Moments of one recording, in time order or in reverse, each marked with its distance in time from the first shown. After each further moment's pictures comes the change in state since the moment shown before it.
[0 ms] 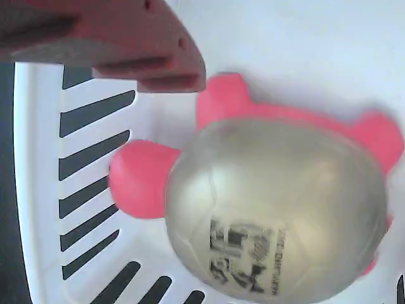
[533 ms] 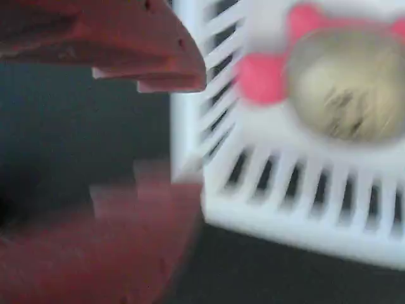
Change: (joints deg) arm 4.8 29.0 14.2 -1.4 0.0
